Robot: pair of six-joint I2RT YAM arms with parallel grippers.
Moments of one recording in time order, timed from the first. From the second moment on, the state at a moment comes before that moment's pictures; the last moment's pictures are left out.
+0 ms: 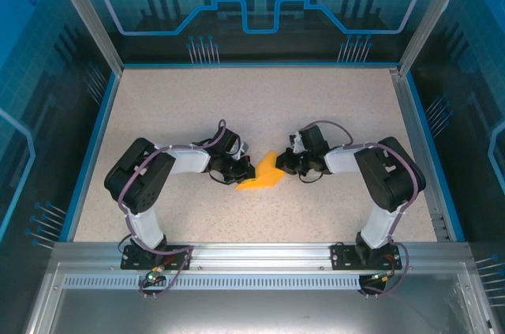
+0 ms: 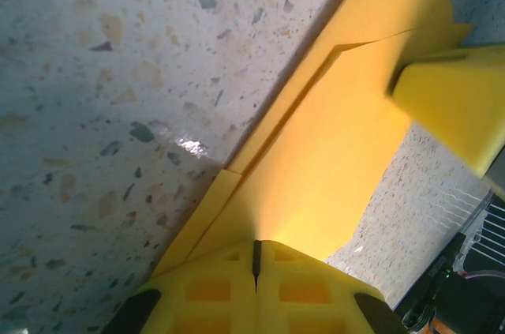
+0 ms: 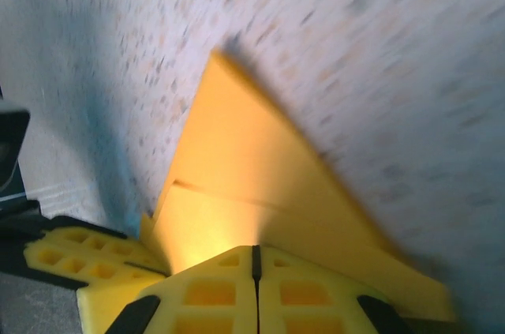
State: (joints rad) left arm -0.51 1.80 0.85 -0.14 0.59 -0.79; right arm 0.41 1.78 0.74 0.10 -0.54 0.76
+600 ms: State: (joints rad) left arm -0.51 1.78 0.90 -0.23 0.59 -0.77; right arm 0.38 1.51 0.75 -0.13 -0.32 0.72
